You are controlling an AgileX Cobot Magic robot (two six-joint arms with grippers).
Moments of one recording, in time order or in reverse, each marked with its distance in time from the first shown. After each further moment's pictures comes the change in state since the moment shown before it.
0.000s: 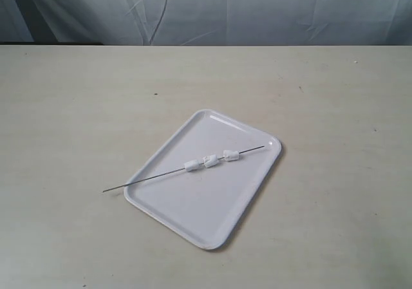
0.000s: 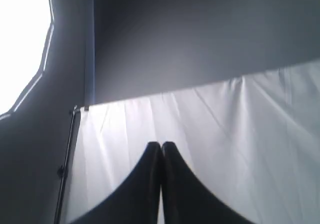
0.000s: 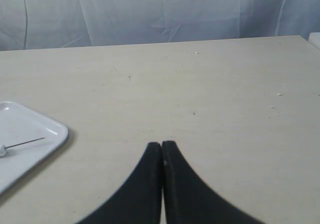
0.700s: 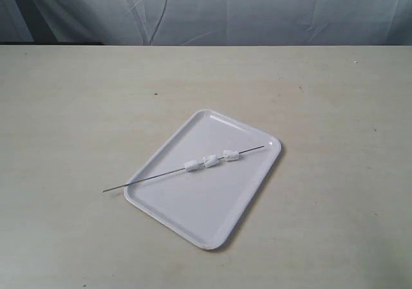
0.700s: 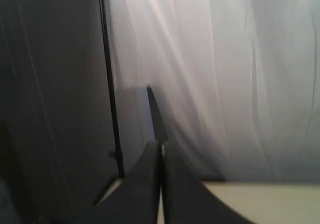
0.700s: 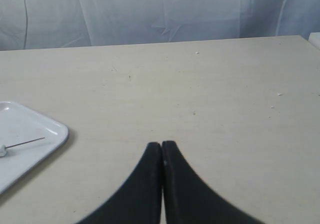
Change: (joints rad) left arm -0.002 0.236 -0.668 0.320 1.332 -0.280; right arm 0.000 0.000 0.000 0.000 0.000 0.000
